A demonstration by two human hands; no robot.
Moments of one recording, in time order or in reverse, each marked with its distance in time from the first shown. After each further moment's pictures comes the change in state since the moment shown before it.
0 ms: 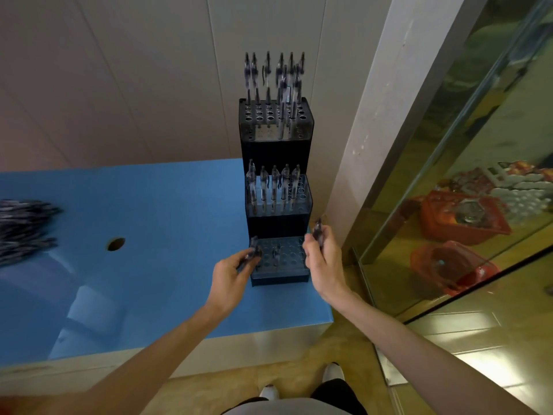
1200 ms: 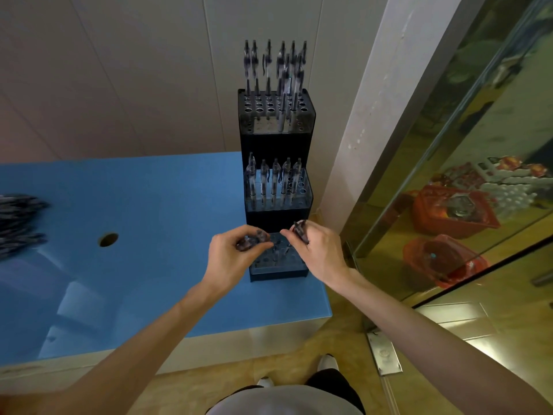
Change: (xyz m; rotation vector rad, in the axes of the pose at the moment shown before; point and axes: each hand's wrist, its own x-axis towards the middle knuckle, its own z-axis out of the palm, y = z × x) left_hand 0.016 0.049 -0.016 -0.020 0.003 0.201; right_hand 0.027 -0.003 -0.003 -0.712 -0.048 -0.507
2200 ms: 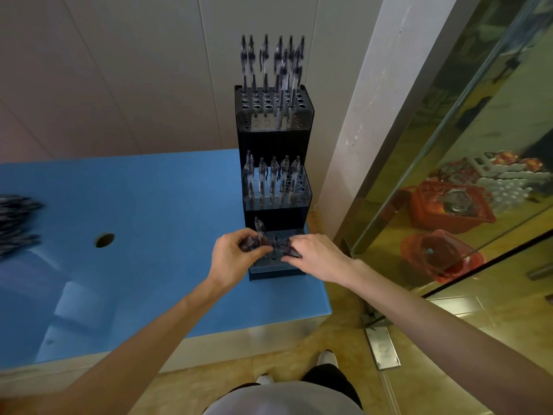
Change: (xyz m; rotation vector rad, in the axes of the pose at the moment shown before) left_hand 0.009 -0.031 0.012 0.053 -0.090 -0.135; right_hand 0.006 0.007 -0.005 -0.273 -0.638 -0.124
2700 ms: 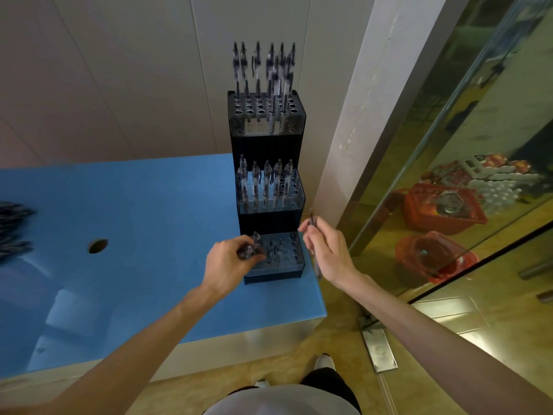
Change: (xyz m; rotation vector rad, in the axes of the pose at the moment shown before) left_hand -0.002 -0.009 0.002 0.255 -0.003 0.024; right_hand -0.030 0.001 -0.007 0.822 0.533 0.237
